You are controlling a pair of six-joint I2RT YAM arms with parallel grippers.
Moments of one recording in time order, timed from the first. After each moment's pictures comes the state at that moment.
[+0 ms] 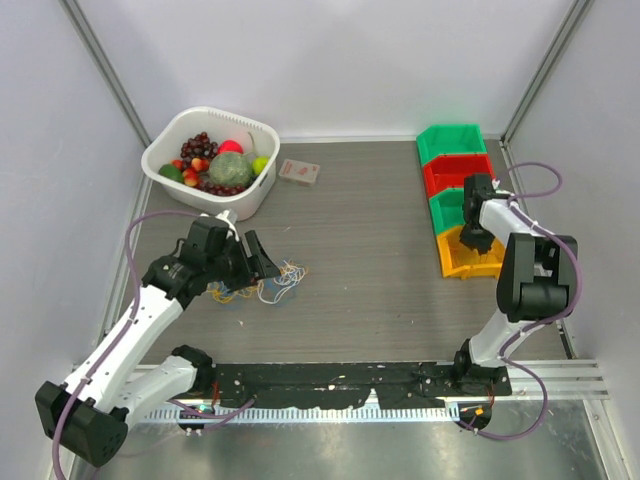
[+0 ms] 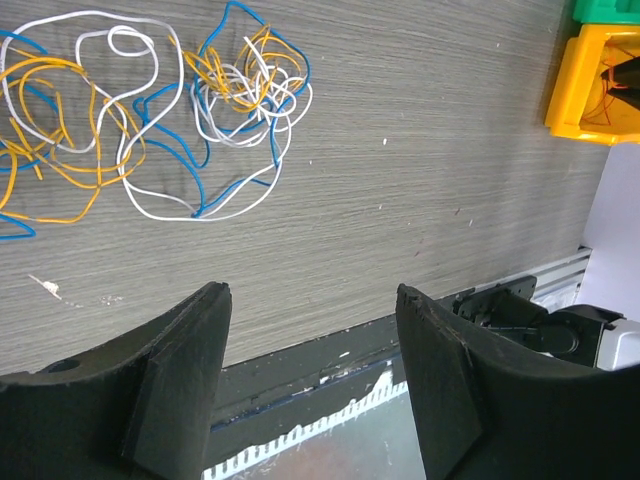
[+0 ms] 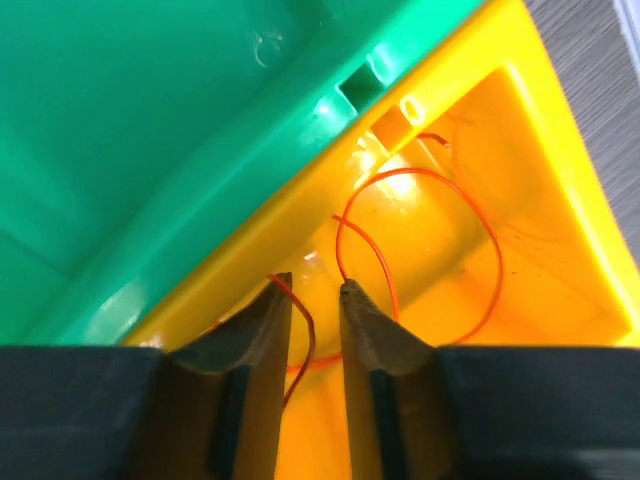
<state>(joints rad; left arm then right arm) -0.44 0.92 0.86 -0.76 0.19 -0.78 -0.09 1.71 1.10 -0.63 0.44 0.49</state>
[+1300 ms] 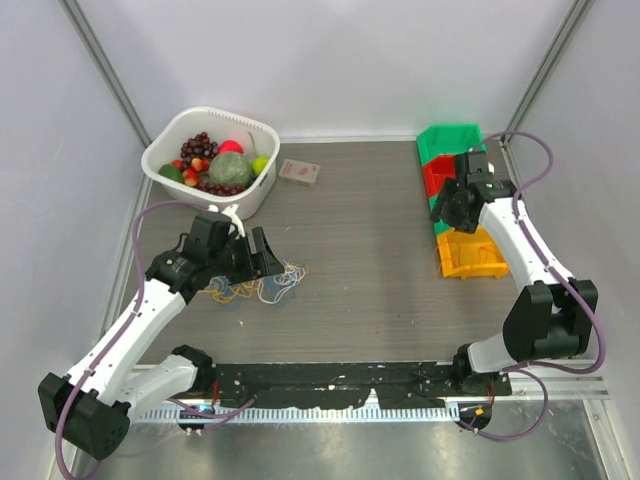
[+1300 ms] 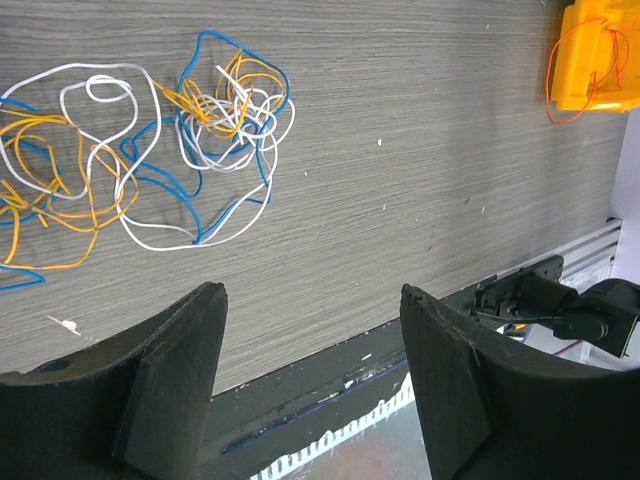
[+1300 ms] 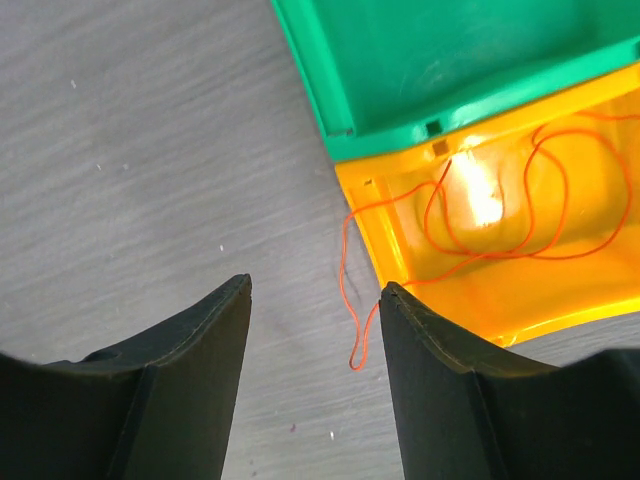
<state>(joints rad) -0.44 0.97 0.89 -0.72 0.23 -0.65 0.06 1.45 1.26 -0.80 0.15 0.43</state>
